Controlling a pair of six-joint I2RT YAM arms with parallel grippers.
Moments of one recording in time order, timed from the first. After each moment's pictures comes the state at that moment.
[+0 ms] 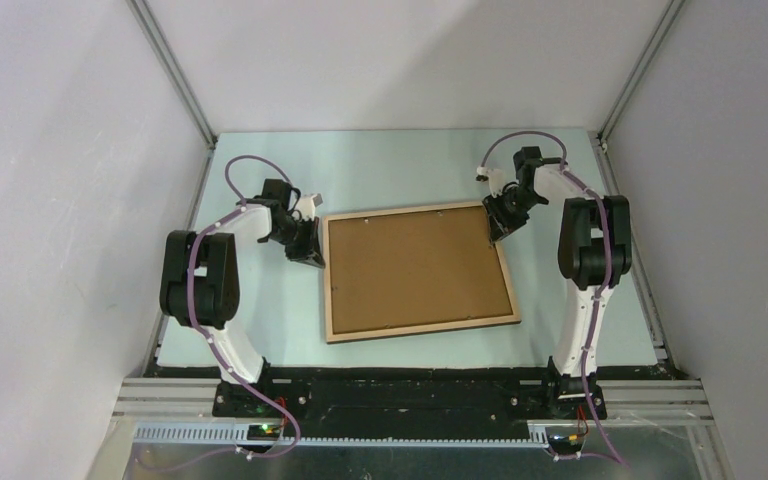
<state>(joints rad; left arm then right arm) -0.09 1.77 1.09 -0.61 0.47 -0.01 0.08 2.11 1.58 -0.87 -0.40 -0.51</state>
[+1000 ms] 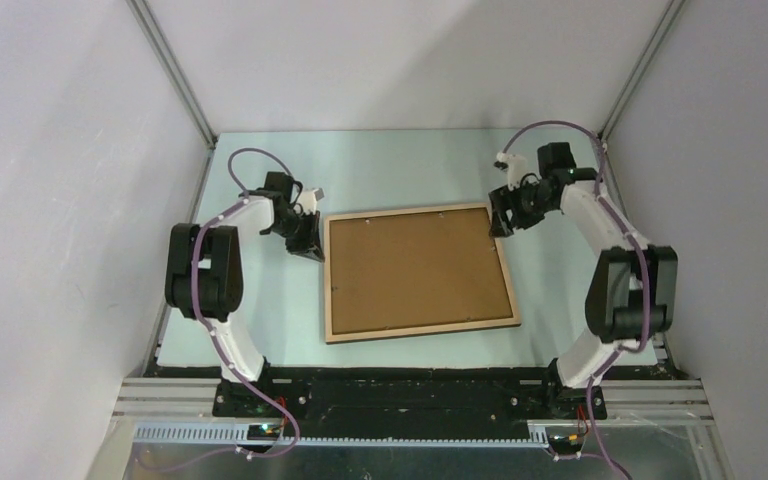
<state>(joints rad) -0.09 1.81 1.16 -0.65 0.45 0.00 0.03 1.74 1.38 -0.79 -0.50 -0.37</state>
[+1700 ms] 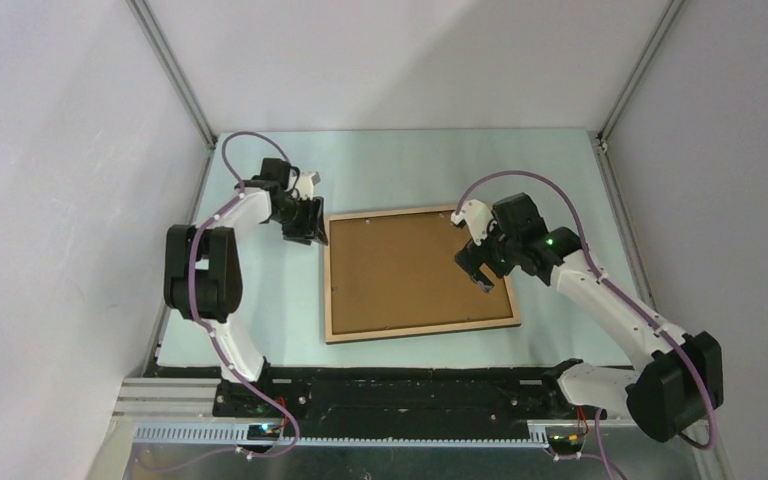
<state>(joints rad) -0.08 1.84 1.27 -0.65 0.39 0.01 0.48 1.22 0.99 -0.70 -0.12 -0.42</state>
